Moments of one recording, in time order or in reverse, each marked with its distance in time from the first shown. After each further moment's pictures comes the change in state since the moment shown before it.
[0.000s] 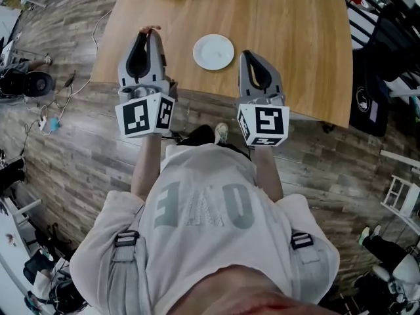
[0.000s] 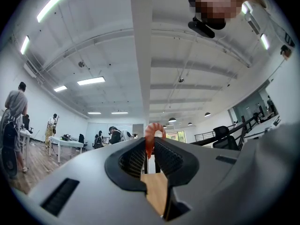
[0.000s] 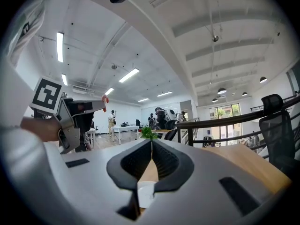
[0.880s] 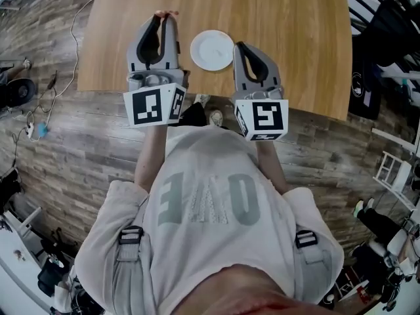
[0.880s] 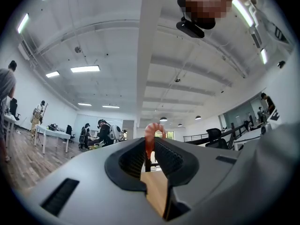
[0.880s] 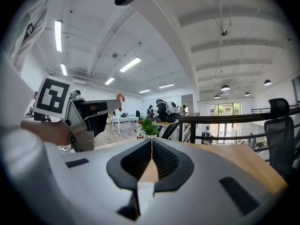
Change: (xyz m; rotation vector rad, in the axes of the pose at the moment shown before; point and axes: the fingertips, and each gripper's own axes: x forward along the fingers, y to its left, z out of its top) left arm 0.063 0.008 -0.048 -0.070 0.032 -0.122; right arm 0.061 0.019 -0.015 -0.053 0.121 0.005
